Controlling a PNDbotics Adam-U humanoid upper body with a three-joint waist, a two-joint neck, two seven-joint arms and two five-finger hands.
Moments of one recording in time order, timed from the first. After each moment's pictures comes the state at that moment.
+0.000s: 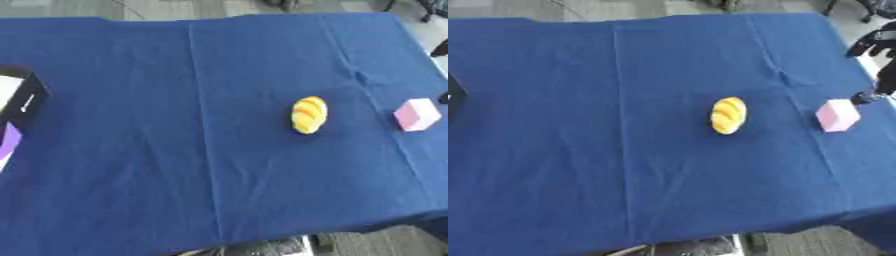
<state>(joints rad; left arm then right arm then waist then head) -0.46 0.73 0.00 -1.88 -0.01 0.34 0.31 -0.29 -1.15 -0.08 -1.55 0.49 0.29 0.83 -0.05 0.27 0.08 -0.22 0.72</state>
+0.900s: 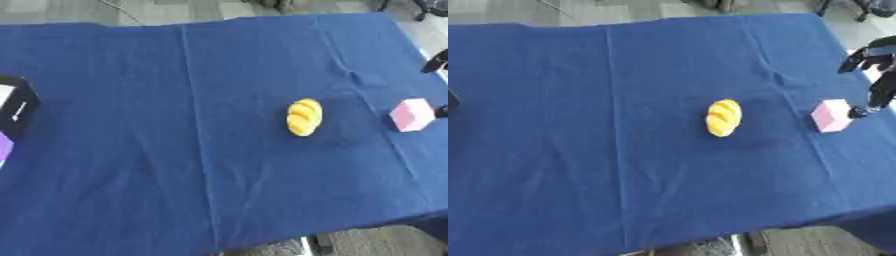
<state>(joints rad) -0.46 0.74 0.01 -1.88 -0.01 0.36 0.33 -0.29 -1.16 -0.03 -1.52 0.52 0.23 0.82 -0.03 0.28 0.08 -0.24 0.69</state>
